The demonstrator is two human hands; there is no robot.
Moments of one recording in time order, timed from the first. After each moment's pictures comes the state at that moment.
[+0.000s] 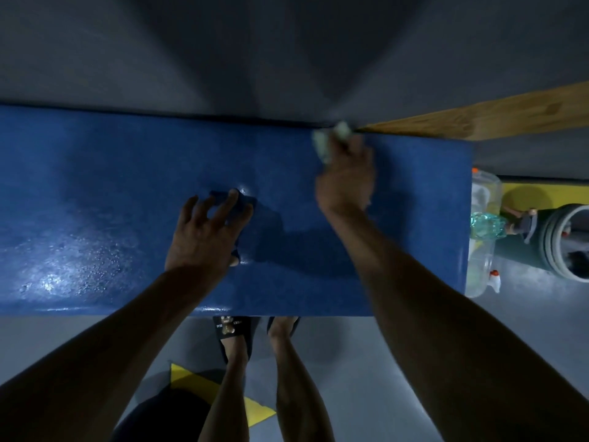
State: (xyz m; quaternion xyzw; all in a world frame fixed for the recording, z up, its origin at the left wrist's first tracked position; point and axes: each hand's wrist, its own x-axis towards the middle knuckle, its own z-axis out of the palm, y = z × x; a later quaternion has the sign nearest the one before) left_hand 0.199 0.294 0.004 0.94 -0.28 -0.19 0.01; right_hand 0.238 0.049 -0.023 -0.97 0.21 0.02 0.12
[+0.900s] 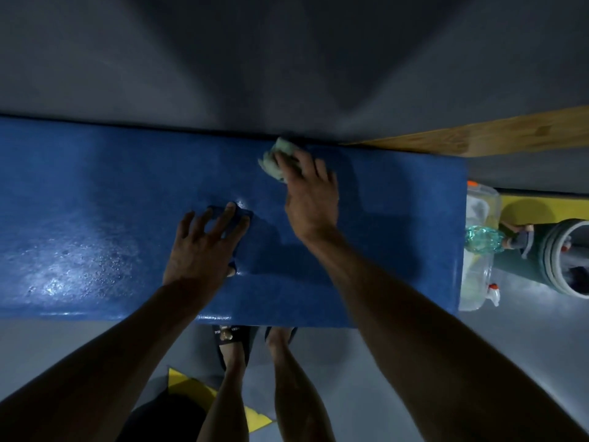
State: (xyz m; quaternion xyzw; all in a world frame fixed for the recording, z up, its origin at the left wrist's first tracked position) left_hand 0.197 0.291 0.008 0.94 -0.26 -0.21 -0.02; right_hand 0.237 0.086 -0.013 -0.99 0.03 0.02 0.13
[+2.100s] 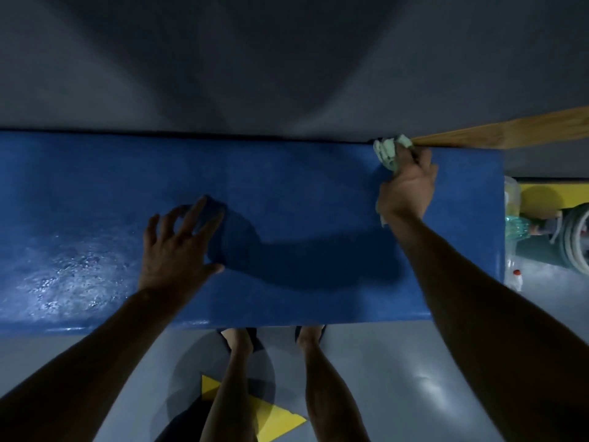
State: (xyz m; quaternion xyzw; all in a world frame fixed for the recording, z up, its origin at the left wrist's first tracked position) left_hand 0.233 0.415 0.021 0.96 -0.20 -0.20 0.00; right_hand 0.243 0.048 -0.012 -0.94 0.31 -0.03 0.13
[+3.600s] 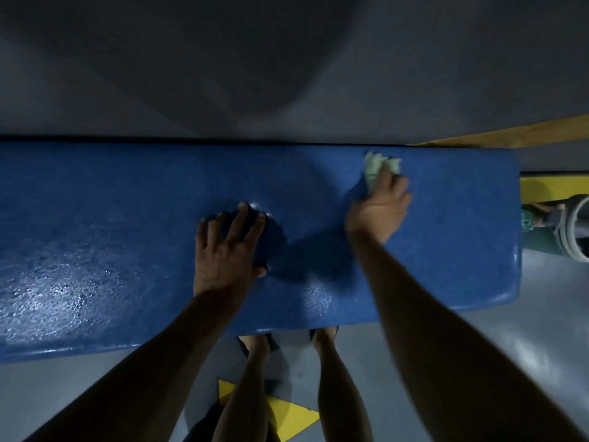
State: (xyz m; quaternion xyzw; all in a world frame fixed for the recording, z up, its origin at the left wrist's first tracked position) left_hand 0.240 0.427 0.003 0.95 -0.21 -0.22 0.03; right_hand 0.247 0.179 -0.019 -0.91 0.41 0.00 0.09
